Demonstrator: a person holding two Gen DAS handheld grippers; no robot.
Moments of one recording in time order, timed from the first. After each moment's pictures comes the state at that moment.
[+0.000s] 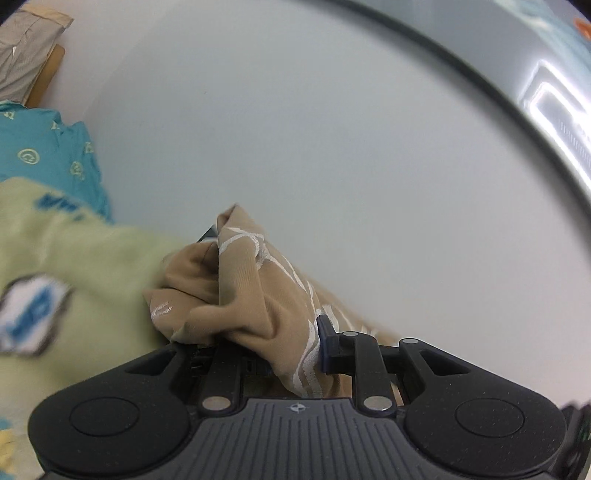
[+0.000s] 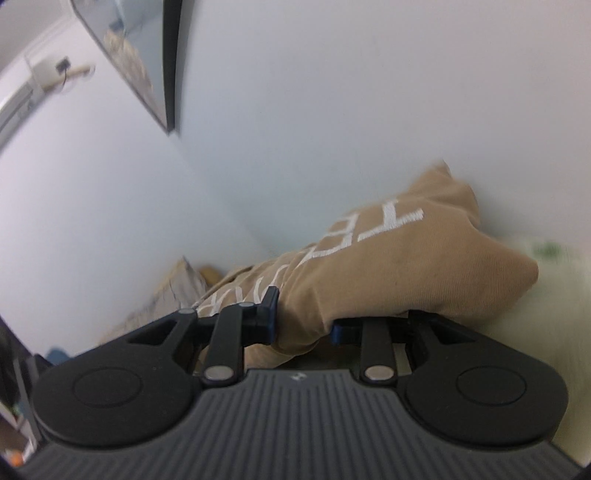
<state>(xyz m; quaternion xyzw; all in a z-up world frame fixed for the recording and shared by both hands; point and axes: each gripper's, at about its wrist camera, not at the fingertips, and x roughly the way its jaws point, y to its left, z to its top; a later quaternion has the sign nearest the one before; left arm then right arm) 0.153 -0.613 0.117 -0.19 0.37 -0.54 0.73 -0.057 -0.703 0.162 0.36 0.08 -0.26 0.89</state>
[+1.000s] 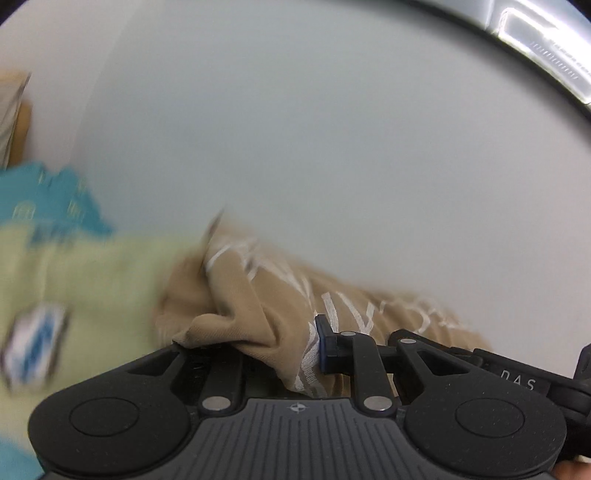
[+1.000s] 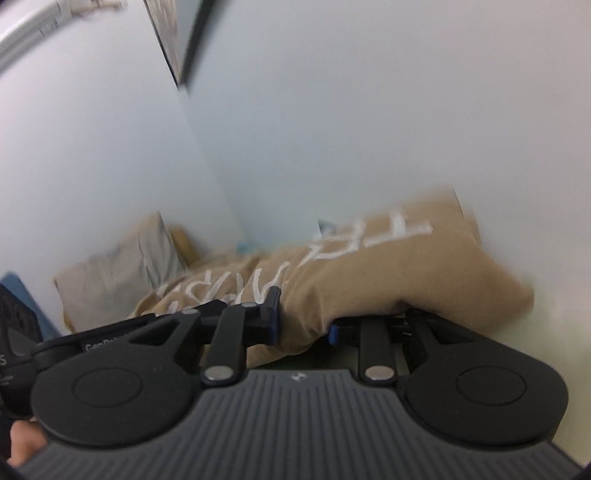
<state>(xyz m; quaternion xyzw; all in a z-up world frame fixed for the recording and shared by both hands) 0.083 -0.695 0.056 -0.09 0.32 -0.56 0.76 -0.009 -0.723 0.146 0.25 0.15 -0.28 0.91</state>
